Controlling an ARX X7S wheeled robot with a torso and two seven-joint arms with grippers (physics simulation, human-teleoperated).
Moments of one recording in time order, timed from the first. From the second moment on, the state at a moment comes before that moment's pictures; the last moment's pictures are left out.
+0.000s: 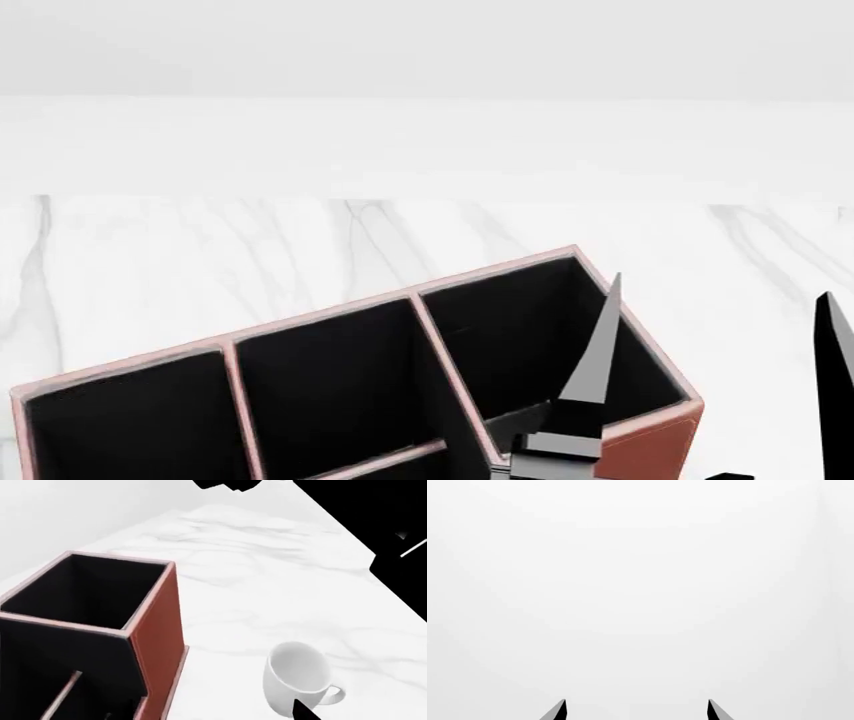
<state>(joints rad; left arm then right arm) -0.89 -0.66 1.04 0.88 -1.52 -0.70 -0.71 0.11 0.60 -0.19 -1.02 0.47 0.46 0.75</state>
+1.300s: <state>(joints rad) -1.03 -0.50 1.25 0.73 -1.72 -0.92 -0.76 0.13 0.70 -0.25 -1.01 0.53 0.39 0.86</state>
